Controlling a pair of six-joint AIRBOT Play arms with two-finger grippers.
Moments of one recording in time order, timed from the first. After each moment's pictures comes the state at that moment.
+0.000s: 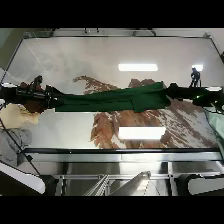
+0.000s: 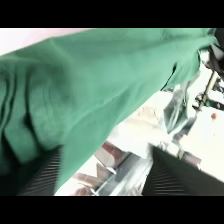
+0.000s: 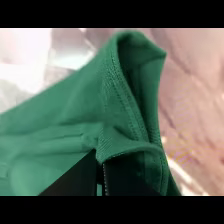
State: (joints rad) left arm 0.36 -1.95 1.43 0.58 -1.54 -1.14; right arm -0.25 -1.67 1.05 -0.38 0.82 0.81
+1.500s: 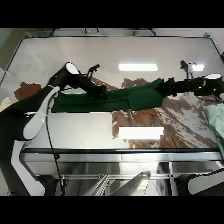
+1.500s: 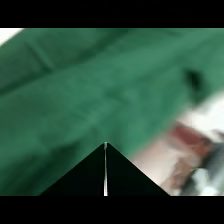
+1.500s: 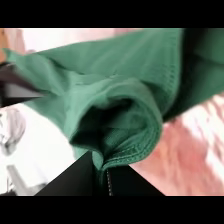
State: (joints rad) left arm -0.31 -2.00 1.72 0.88 -1.25 -1.30; right arm -0.27 -1.77 1.33 -0.45 1.34 0.91
